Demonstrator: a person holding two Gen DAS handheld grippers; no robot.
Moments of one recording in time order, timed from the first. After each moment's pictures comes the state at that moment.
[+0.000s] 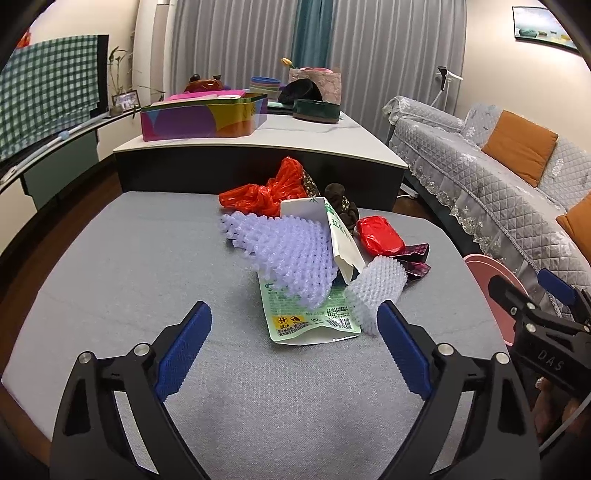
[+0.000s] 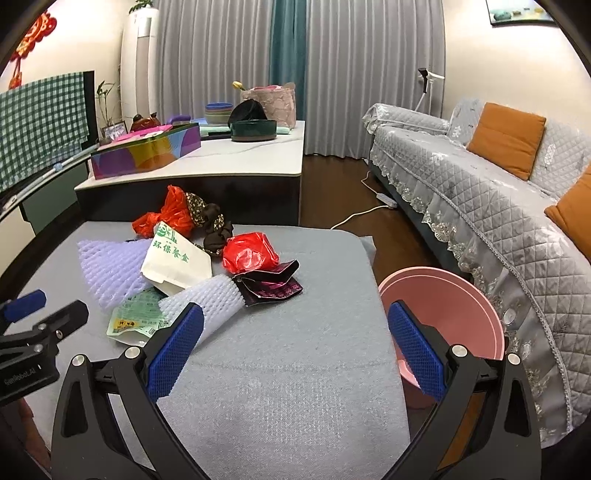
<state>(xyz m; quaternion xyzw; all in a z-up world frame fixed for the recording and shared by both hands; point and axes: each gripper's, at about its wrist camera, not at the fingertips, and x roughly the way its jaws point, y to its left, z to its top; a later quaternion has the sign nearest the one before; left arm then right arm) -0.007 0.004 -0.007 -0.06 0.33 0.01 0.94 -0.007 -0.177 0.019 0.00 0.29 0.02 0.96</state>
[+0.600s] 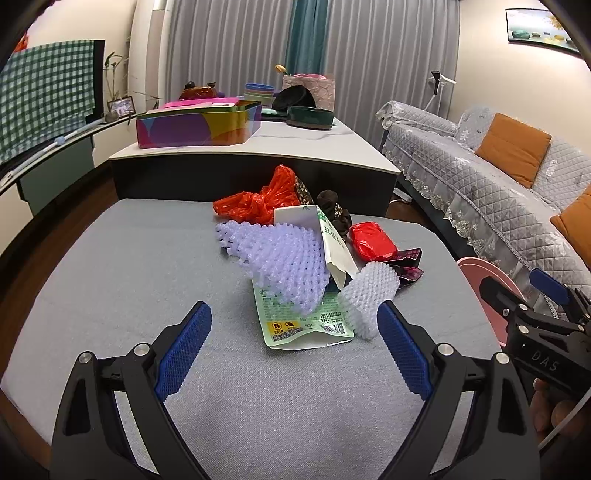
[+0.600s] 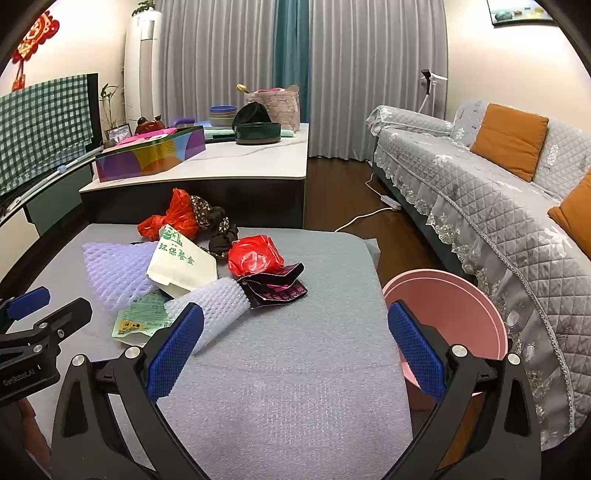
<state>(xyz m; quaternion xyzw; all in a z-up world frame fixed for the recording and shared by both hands) -0.010 0.000 -0.004 -0.06 0.32 0.00 0.95 -0.009 -0.176 0.020 0.00 0.28 0.03 0.96</state>
